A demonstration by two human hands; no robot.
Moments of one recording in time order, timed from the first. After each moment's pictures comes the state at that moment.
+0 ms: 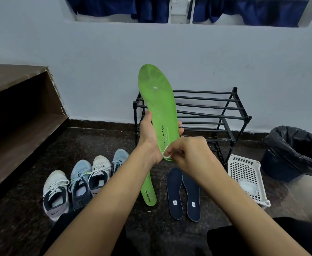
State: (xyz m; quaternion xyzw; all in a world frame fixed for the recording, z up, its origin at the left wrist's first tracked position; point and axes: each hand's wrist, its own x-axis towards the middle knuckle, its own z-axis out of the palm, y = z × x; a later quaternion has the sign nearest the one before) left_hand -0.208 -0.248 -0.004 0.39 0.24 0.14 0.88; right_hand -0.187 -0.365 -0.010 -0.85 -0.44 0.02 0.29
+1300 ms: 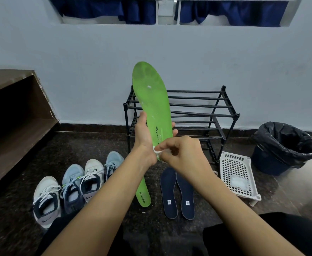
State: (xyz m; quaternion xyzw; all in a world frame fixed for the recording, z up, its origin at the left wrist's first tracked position) left_hand -0.199 -0.258 -0.012 0.41 0.24 0.15 0.87; right_hand -0.188 -0.375 -0.013 -0.82 -0.39 0.03 0.42
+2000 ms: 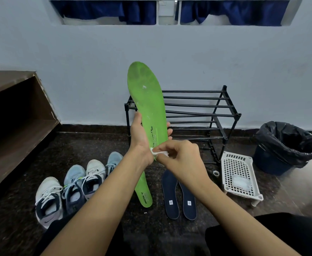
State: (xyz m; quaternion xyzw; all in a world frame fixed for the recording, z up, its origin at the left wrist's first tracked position) left_hand -0.203 -0.245 -0.018 0.43 0.25 0.17 0.85; right_hand -0.197 -0.369 -0.022 -0.80 -0.36 0.04 0.48
